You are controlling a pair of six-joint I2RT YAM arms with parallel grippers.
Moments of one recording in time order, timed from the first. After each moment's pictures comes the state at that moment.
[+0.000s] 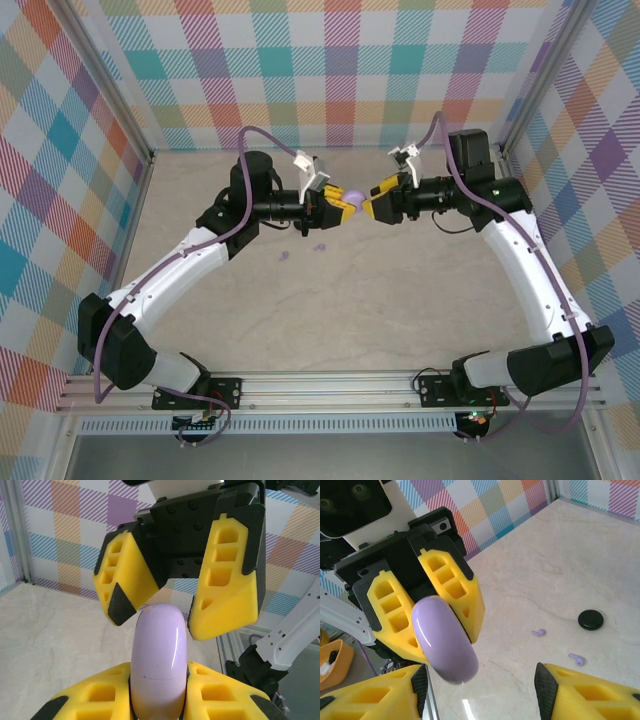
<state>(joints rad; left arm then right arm) -0.60 1.43 1.29 -0.05 0.86 -0.04 0.31 1.35 1.55 -0.87 -0.93 -0.15</state>
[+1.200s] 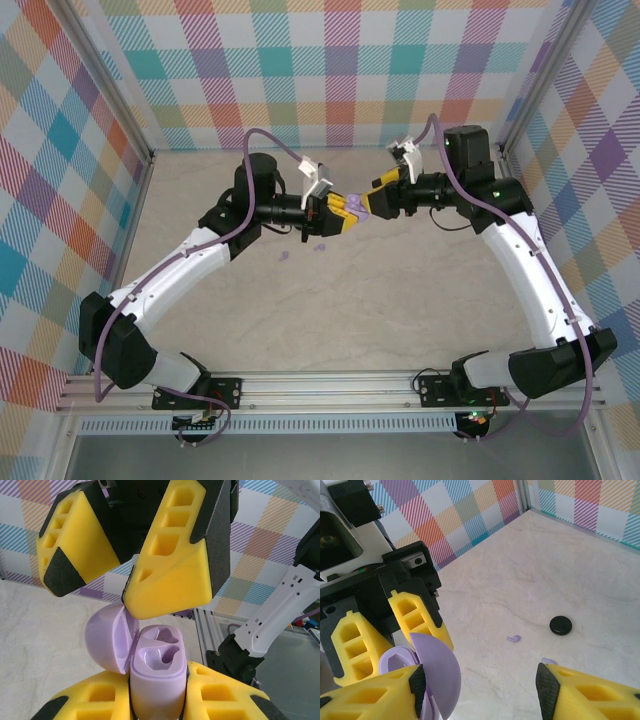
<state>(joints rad) -0.61 1.43 1.29 -0.09 0.93 -0.02 0.34 1.34 1.57 -0.83 -0.78 -0.11</state>
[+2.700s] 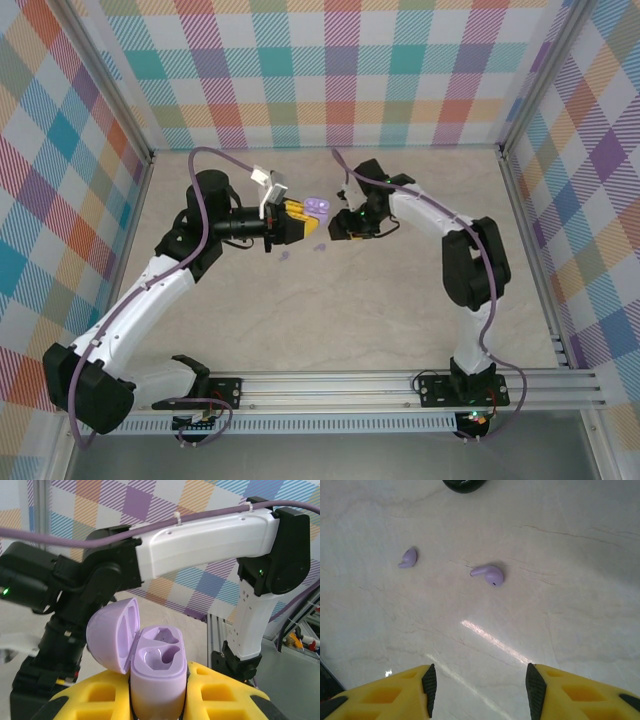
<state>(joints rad) -0.45 1.17 1.09 -0.14 0.92 -0.12 0.50 2.00 1.60 -0.83 -0.47 0.22</state>
